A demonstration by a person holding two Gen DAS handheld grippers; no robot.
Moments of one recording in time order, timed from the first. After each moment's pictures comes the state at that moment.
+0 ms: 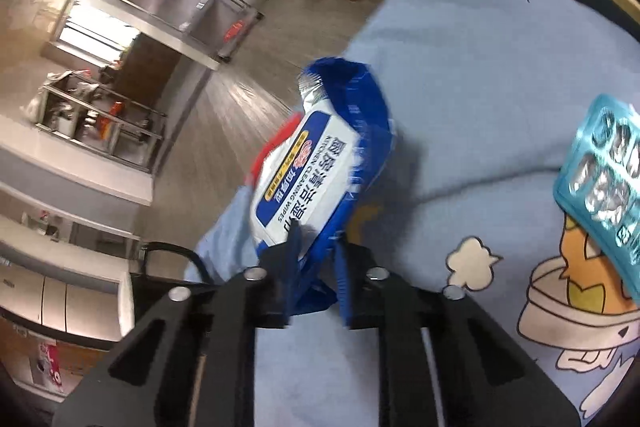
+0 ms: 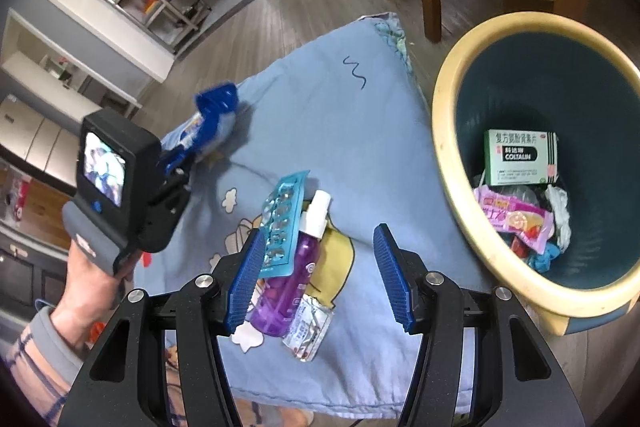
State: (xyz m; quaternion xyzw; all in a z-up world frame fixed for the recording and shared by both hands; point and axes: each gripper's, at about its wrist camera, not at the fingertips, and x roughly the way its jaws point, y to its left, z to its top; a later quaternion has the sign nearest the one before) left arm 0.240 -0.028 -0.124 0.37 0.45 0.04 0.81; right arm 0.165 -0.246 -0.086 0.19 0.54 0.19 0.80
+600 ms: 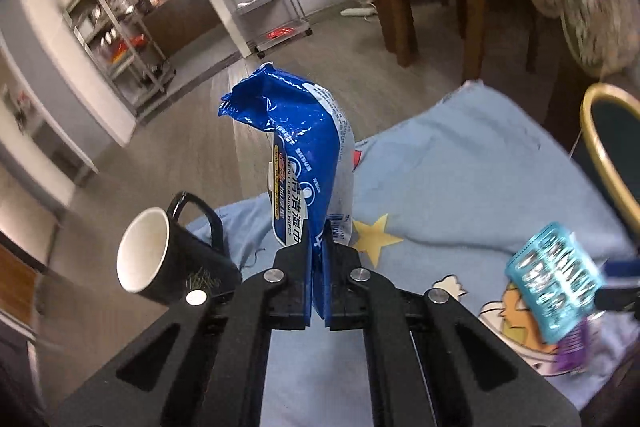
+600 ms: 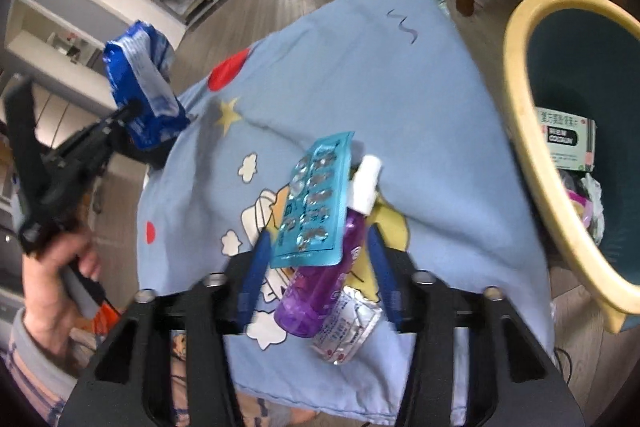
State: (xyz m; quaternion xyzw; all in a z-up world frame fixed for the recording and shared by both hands) left arm 0.210 0.030 -0.047 0.14 0.42 0.05 0.90; right arm 0.168 -0.201 -0.109 0.17 0.57 0.23 0.77
